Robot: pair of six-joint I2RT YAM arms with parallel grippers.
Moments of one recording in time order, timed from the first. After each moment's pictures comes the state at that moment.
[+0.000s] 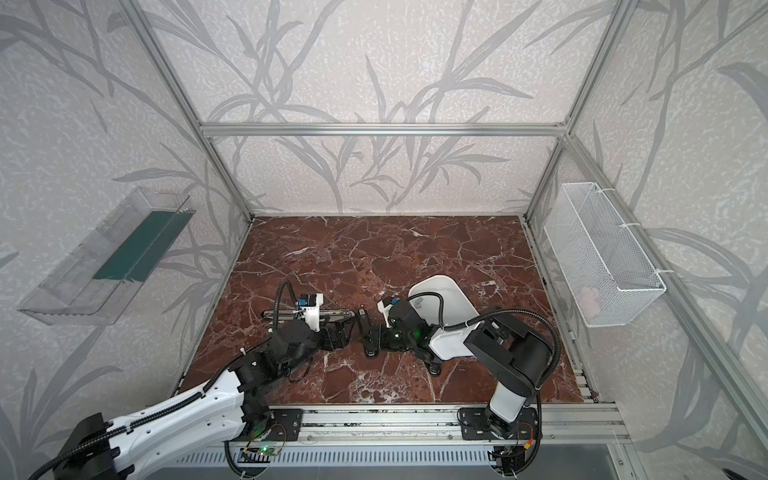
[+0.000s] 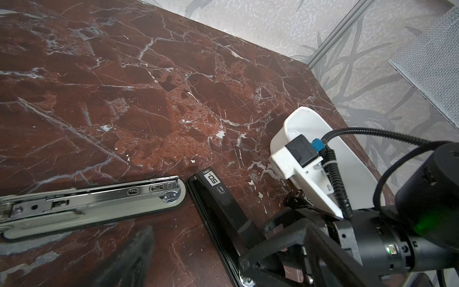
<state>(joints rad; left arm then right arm) -0.82 0.79 0.32 0.01 -0.25 -0.65 0.87 1.69 0.62 0.43 -0.39 0.94</state>
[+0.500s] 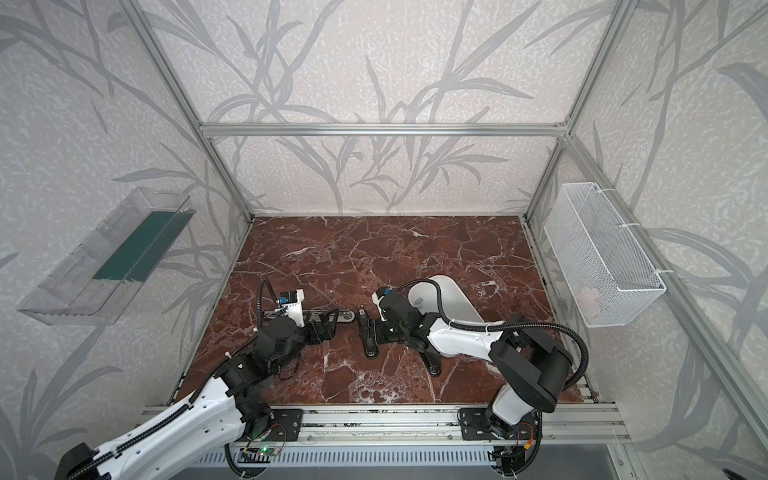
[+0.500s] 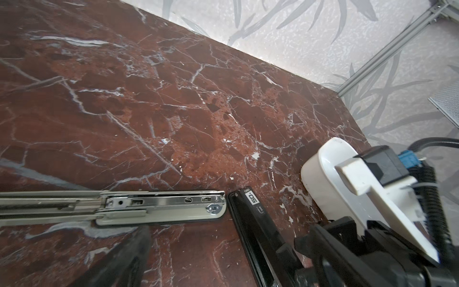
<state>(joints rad) -0.67 0.65 0.32 -0.13 -0.30 -0.66 0.94 1.58 0.82 -0.01 -0.21 0.69</state>
